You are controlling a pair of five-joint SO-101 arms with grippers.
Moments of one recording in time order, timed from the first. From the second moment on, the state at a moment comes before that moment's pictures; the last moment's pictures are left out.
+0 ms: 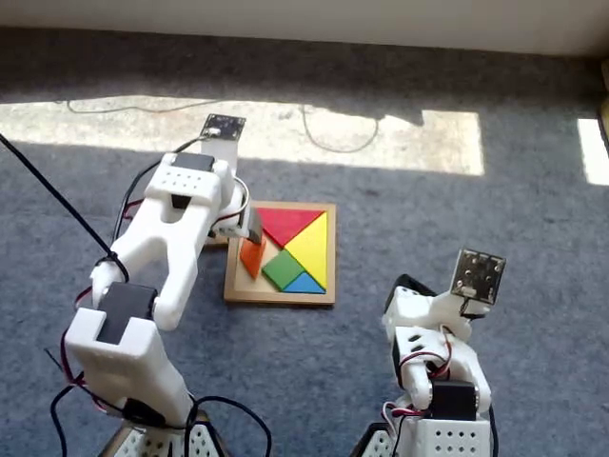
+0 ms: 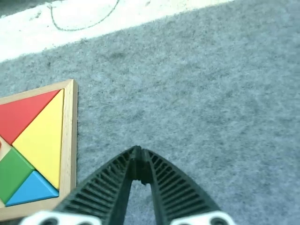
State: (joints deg) left arm 2.8 14.5 12.8 64.5 8.2; right arm -4.3 -104.3 96.0 54.0 -11.9
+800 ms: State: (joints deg) left arm -2.4 23.4 2.3 66.2 8.4; right arm -4.1 -104.3 96.0 54.0 -11.9
